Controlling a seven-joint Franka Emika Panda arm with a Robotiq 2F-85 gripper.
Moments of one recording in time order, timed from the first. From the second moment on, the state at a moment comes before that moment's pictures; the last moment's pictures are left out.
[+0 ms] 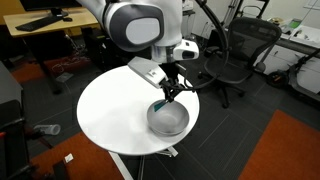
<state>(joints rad) -0.23 0.55 -0.09 -1.80 -0.08 2.51 -0.21</state>
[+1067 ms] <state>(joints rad) -0.25 0.63 -0.09 -1.80 -0.02 2.54 -0.21</state>
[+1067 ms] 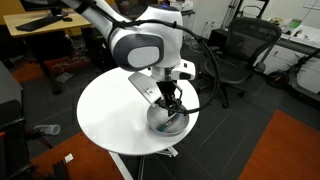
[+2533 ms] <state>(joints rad) -0.18 0.19 -0.13 -2.14 -0.10 2.61 -0.13</state>
